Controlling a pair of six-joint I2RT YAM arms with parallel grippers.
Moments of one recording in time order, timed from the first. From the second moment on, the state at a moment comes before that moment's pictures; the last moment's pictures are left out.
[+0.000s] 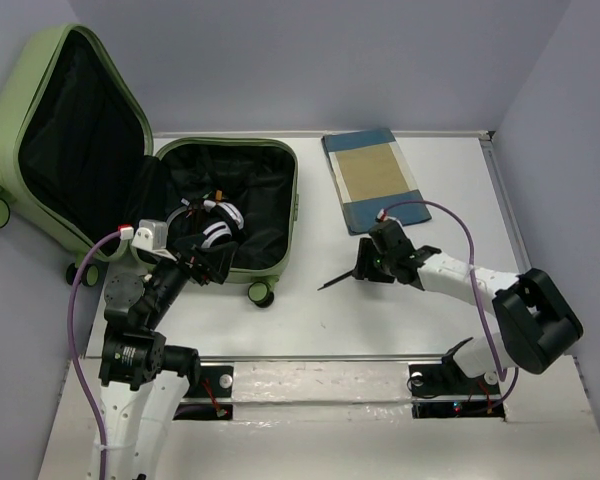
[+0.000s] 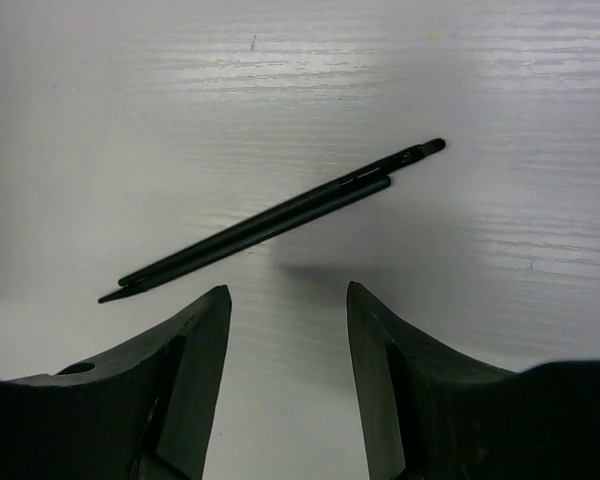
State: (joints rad) left arm -0.15 0.32 0.63 -0.27 0.34 -0.43; right arm 0.59 1.42 0.70 -0.22 0.09 0.65
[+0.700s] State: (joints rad) left arm -0.15 0.32 0.63 -0.26 0.34 -0.43; right arm 0.70 1.56 0.81 -0.26 0.21 0.67
